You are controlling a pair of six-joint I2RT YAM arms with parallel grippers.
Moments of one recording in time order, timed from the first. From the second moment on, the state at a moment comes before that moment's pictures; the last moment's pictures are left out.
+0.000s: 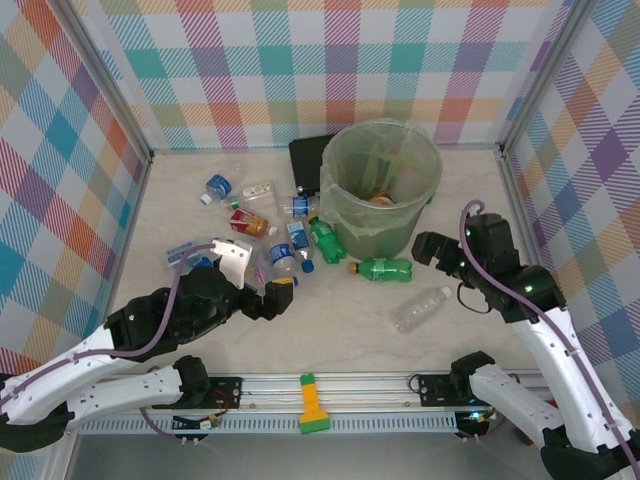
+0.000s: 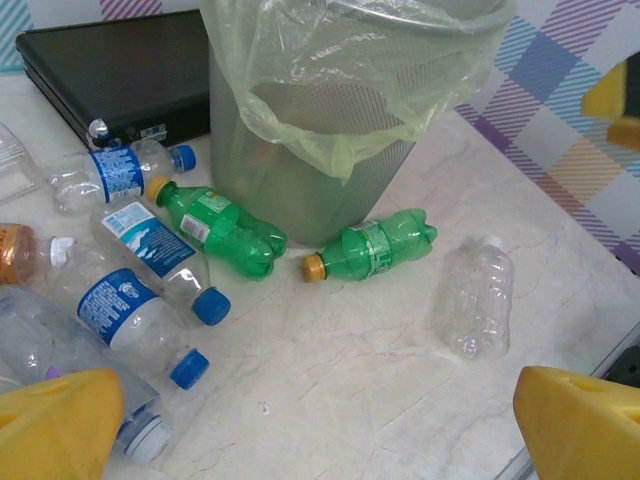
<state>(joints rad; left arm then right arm) -1.10 0.69 0.94 -0.71 -0.36 -0.45 0.37 0.80 1.04 -1.02 0.07 0.63</state>
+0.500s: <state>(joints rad) -1.10 0.70 0.94 -0.71 -0.33 -0.48 -0.07 0.85 0.70 -0.90 -0.20 0.74</state>
